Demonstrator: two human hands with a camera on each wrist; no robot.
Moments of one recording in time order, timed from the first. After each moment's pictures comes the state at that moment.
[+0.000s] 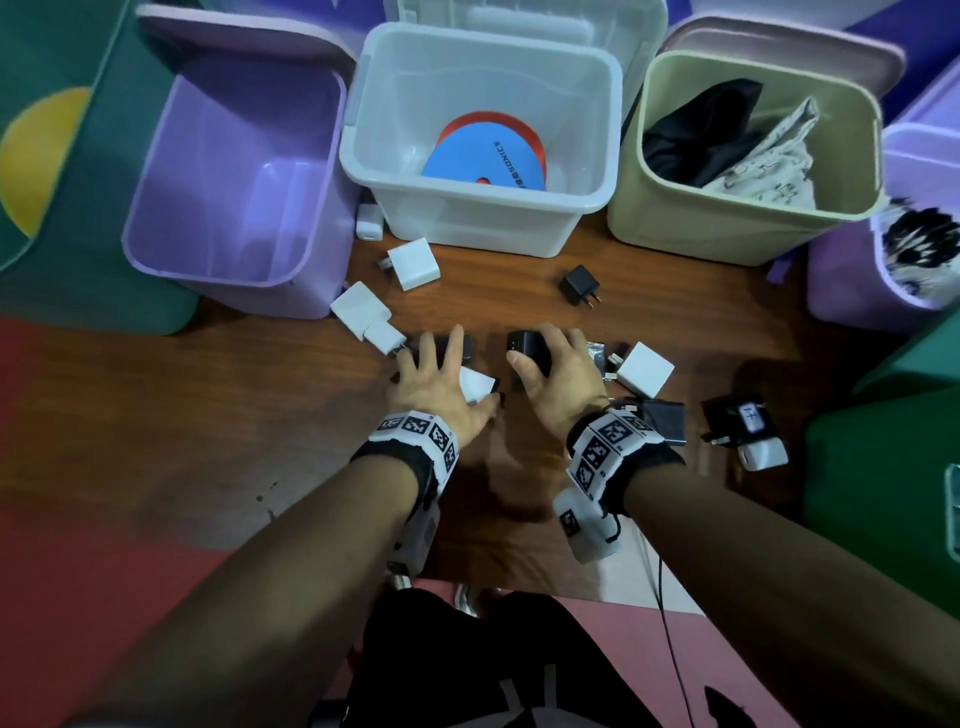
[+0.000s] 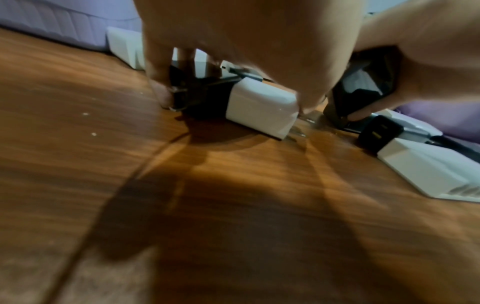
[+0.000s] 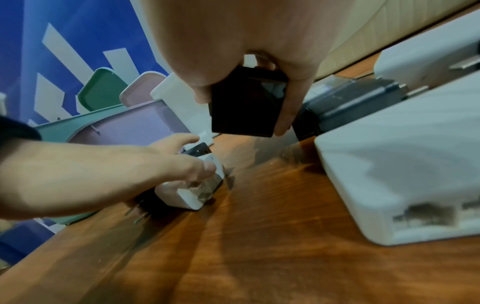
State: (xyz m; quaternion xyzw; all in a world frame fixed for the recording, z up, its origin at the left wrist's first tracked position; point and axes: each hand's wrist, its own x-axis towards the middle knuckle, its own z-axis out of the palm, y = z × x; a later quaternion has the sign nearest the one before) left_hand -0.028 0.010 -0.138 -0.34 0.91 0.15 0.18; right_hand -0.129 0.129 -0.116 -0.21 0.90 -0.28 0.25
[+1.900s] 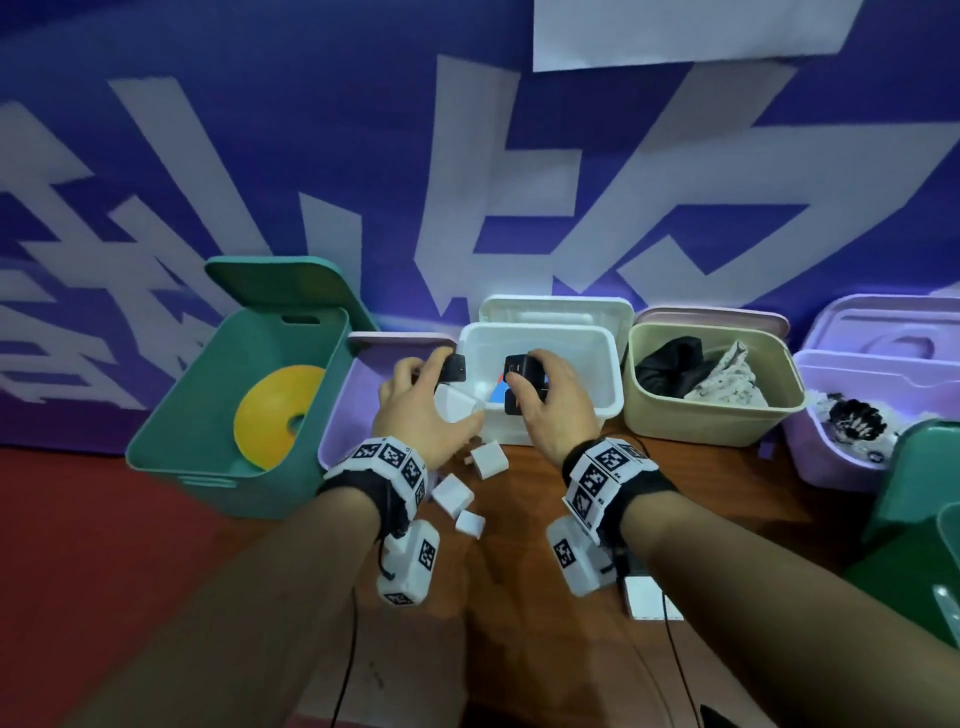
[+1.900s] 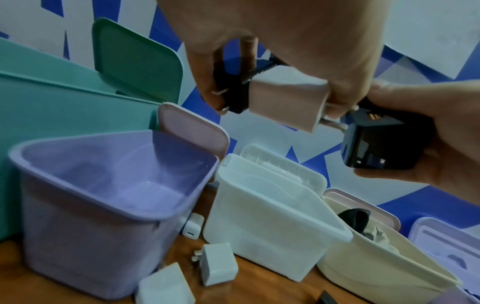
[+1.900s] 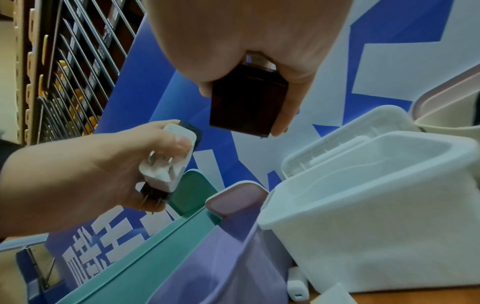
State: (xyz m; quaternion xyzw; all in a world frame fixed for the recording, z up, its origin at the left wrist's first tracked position) left_hand -0.018 -0.110 0.075 -0.32 0.91 0.23 -0.12; right_hand -0.119 0.028 0.077 -0.28 0.83 -0.48 0.07
